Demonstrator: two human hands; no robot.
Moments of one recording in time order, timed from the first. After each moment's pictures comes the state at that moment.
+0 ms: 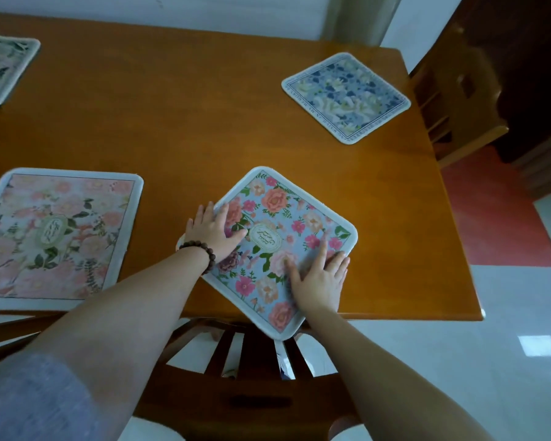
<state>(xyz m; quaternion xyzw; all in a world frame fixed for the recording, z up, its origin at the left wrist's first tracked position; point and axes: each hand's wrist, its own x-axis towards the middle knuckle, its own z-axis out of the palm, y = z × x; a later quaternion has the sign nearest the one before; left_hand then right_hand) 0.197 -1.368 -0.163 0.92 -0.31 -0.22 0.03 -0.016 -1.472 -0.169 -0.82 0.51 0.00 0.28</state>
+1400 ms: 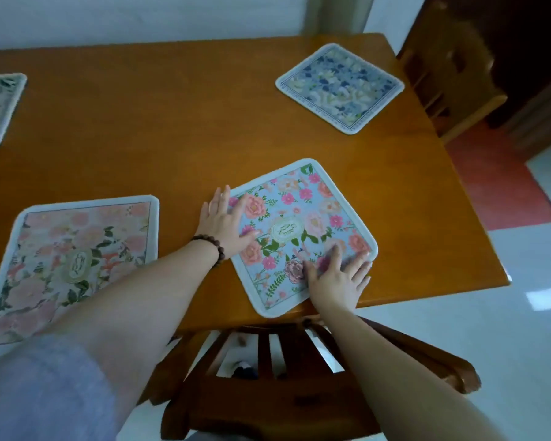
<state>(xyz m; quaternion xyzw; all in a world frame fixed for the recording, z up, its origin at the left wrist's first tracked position) 0.248 -1.358 -0.151 0.87 -0.47 -0.13 0.00 0.010 -1.430 -0.166 -0.77 0.60 0.04 0.22</state>
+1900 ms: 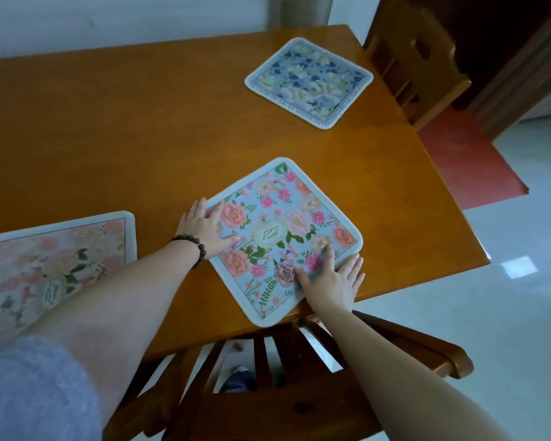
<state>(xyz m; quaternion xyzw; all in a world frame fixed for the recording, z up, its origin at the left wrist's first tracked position) 0.274 -1.371 -0.164 0.87 -0.45 -0.21 -0.05 -0.001 -1.437 -0.172 -0.75 0.62 0.06 0.23</state>
